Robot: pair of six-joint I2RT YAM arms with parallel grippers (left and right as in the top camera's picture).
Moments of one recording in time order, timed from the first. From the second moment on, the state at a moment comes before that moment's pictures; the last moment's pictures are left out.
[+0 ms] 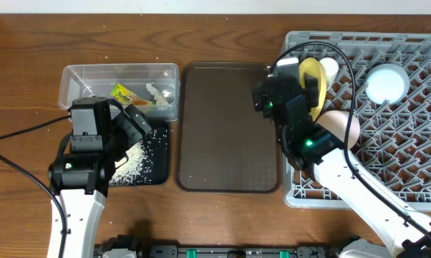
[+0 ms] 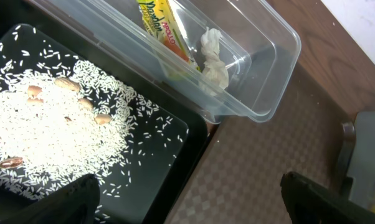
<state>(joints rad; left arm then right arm) 0.02 1.05 0.96 -0.81 0.04 -0.67 0.57 1.42 0.95 -0.06 0.50 0.12</state>
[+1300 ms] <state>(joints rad) 0.02 1.05 0.96 -0.81 0.04 -0.67 0.57 1.35 0.95 -0.24 0.33 0.12</state>
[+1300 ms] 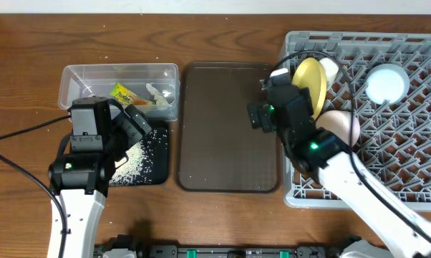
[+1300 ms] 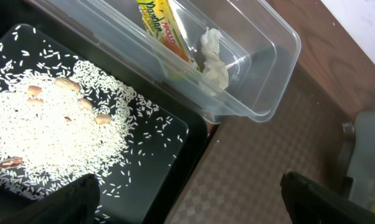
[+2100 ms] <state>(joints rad) 0.02 1.05 0.96 -0.81 0.04 -0.67 0.46 0.53 0.91 -0.39 0.35 0.13</state>
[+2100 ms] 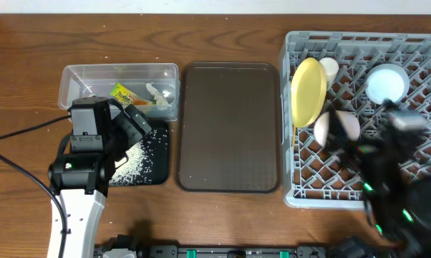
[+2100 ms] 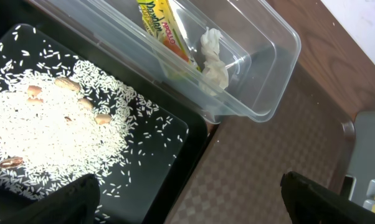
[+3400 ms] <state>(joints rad) 0.02 1.05 0.96 -0.81 0.04 -0.67 0.11 0.01 0.01 0.08 0.18 0.41</state>
